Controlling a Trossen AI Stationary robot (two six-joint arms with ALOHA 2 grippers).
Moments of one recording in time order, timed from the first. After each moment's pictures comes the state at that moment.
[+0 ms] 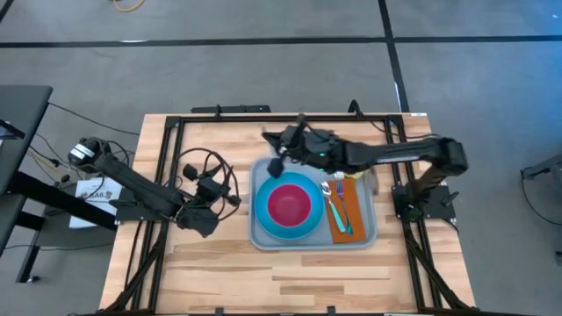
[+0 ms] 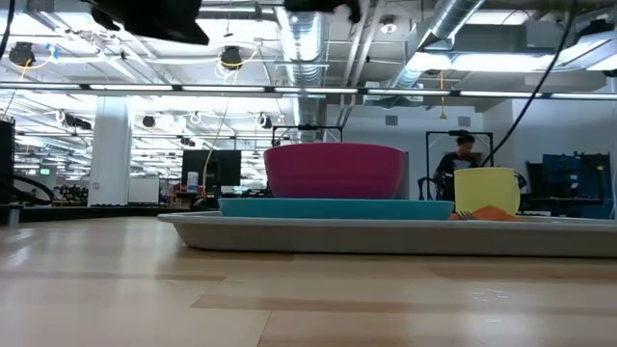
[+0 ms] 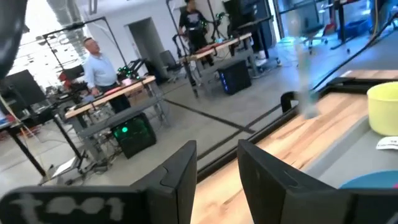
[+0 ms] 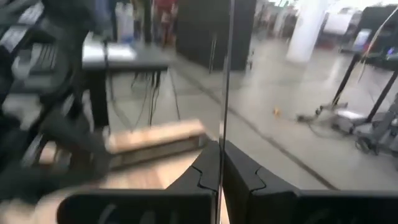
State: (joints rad) left arm -0.48 1.22 0.72 -0.13 -1.54 -0.34; right arm 0.00 1.64 1.38 0.13 0.45 -0.08
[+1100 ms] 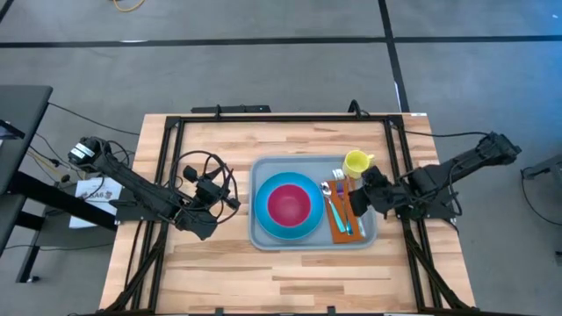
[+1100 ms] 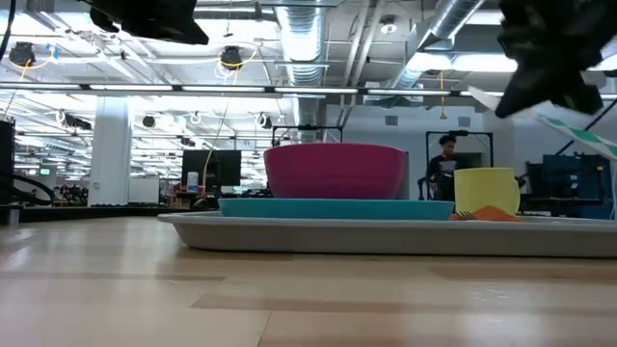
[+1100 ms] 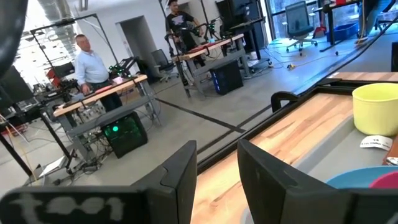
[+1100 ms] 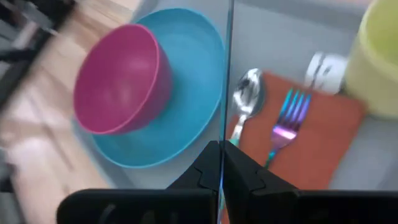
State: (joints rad) left arm -0.51 1.22 0.72 -0.14 -1.53 -0.39; right arm 0.41 0.89 0.66 -0.72 0.47 1.23
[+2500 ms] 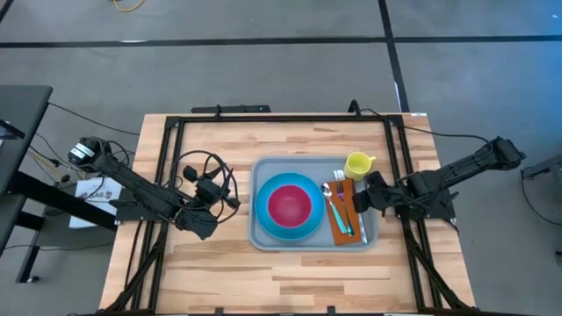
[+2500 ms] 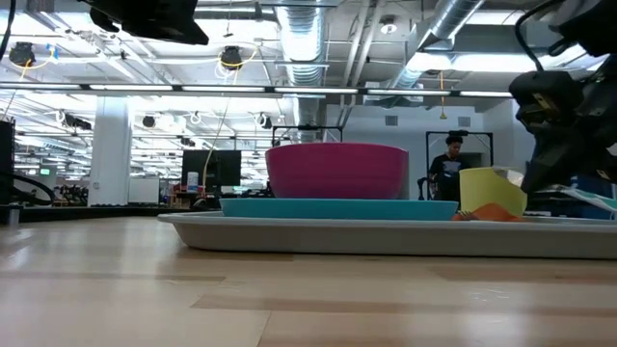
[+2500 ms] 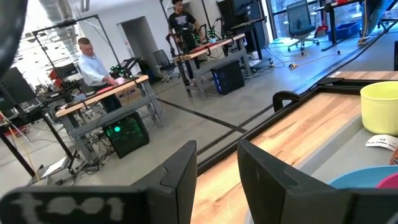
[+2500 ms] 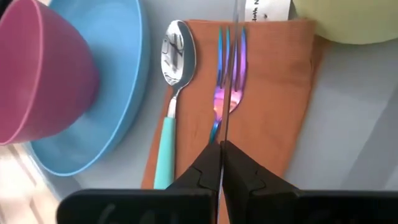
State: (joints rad) left arm -0.50 1.22 0.72 -0.14 -1.53 -0.38; right arm 0.32 0.76 0.31 -0.52 0.34 1.38
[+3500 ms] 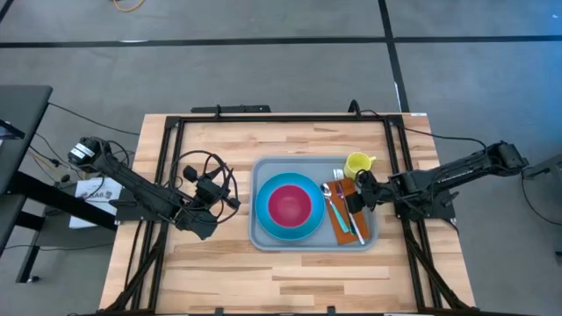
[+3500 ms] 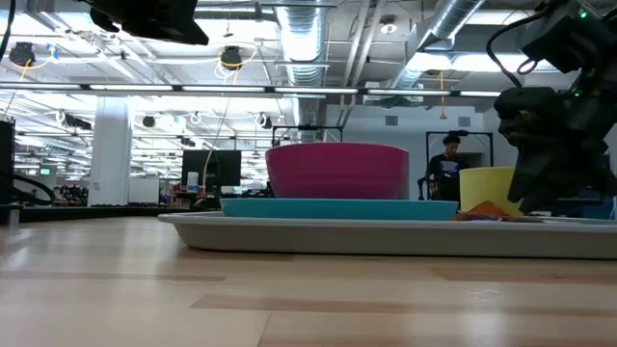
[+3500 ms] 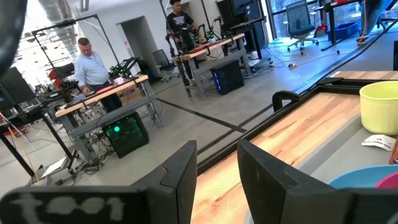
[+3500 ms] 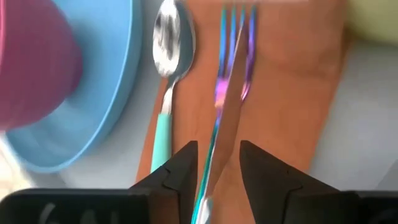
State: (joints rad) left arm -0.50 1.22 0.72 -0.14 -1.53 -0.38; right arm 0.18 0.90 0.31 -0.39 0.18 1.22
